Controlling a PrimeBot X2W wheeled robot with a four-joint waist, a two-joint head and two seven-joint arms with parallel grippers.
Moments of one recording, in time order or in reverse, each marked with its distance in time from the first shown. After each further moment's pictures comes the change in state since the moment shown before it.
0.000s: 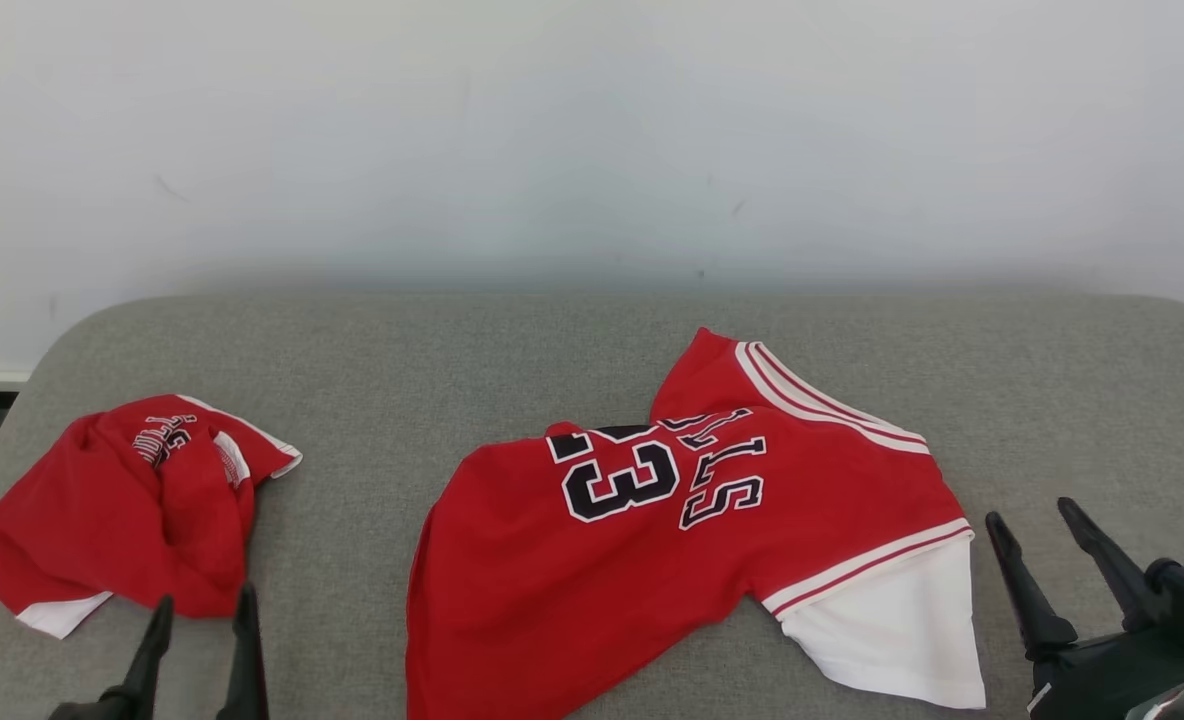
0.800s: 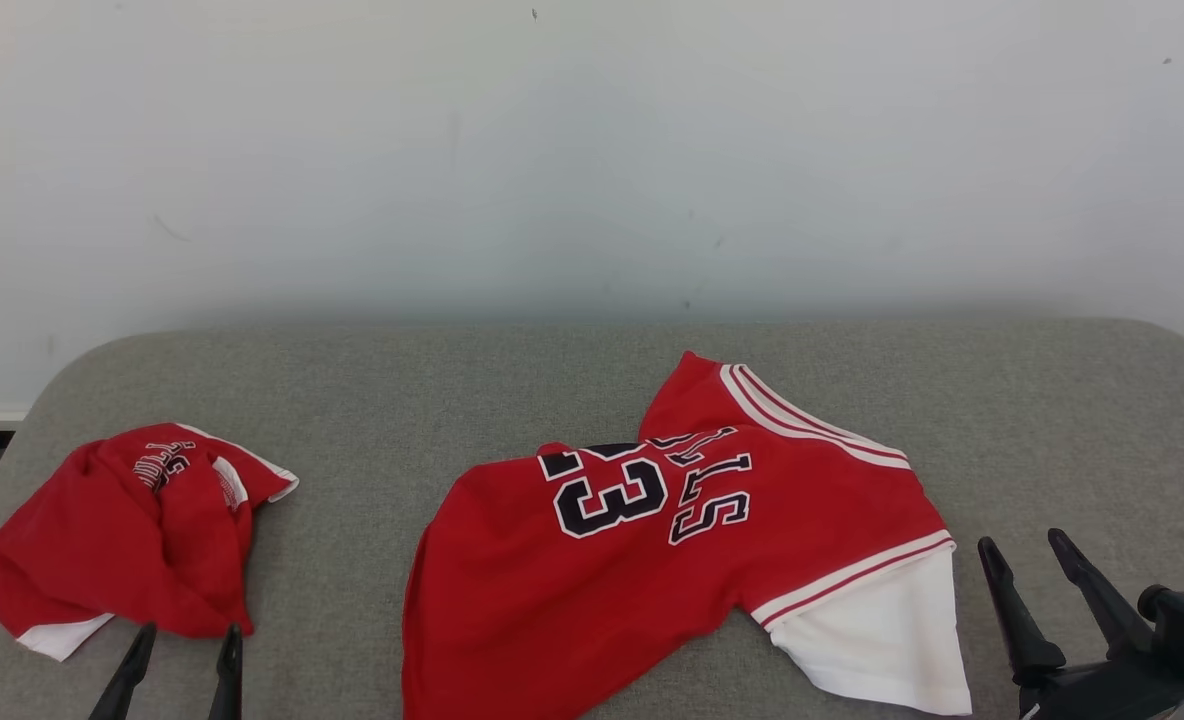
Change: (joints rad) left arm 0.106 0.130 -0.026 -0.117 0.043 -0.012 0.067; right arm 0.032 0.055 -0.027 0.030 0.023 0.000 -0.036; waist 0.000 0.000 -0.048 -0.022
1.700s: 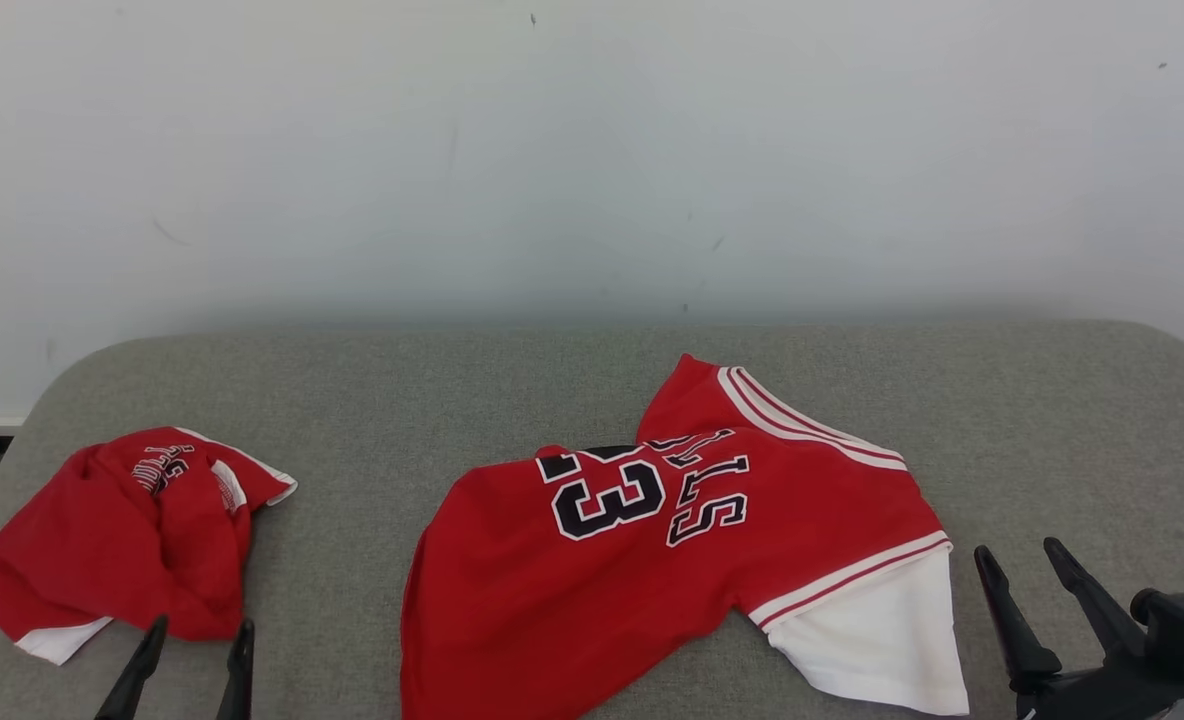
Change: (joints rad) left arm 0.000 0.025 -0.041 -0.035 -0.021 0.005 0.016; right arm 0.004 0.007 -0.003 0.005 -0.009 0.000 0.022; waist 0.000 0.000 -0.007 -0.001
